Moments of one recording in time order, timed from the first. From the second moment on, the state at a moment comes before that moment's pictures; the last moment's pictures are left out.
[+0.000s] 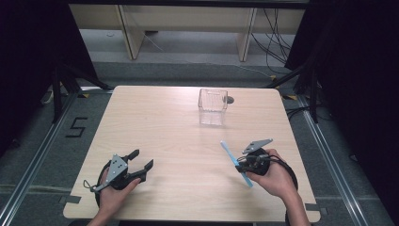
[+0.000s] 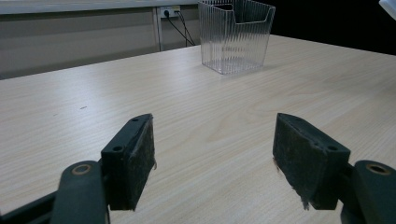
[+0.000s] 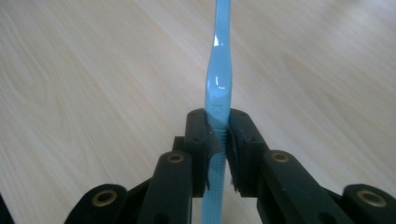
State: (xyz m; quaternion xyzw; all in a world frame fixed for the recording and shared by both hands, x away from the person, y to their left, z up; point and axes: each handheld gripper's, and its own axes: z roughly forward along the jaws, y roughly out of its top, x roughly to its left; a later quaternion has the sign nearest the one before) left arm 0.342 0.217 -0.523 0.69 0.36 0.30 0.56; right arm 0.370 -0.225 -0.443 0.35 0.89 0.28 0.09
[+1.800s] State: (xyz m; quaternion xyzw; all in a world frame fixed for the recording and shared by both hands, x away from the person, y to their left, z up) left arm 0.343 0.218 -0.523 0.68 0.36 0.29 0.57; right arm 0.373 -0.210 -0.458 0.36 0.74 0.54 0.21
